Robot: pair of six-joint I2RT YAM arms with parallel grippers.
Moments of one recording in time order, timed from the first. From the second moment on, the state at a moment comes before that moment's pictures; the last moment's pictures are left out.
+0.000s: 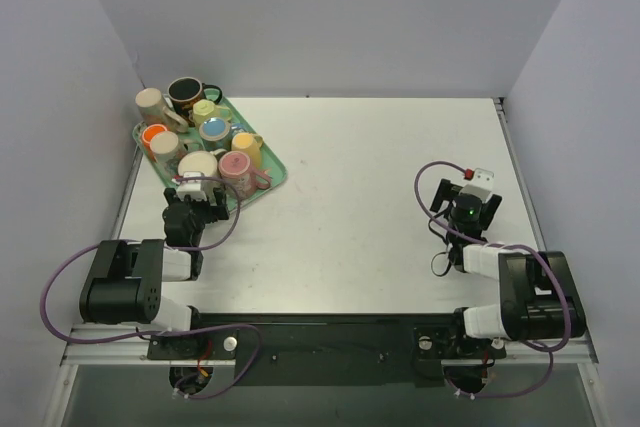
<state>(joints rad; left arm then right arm) 0.00 1.47 0.22 1.06 0.02 -0.04 0.04 1.37 0.25 0.77 0.43 0.12</state>
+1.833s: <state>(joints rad) -0.50 2.00 1.63 -0.92 -0.21 1.20 0.04 0.93 0.50 -0.03 0.14 0.24</state>
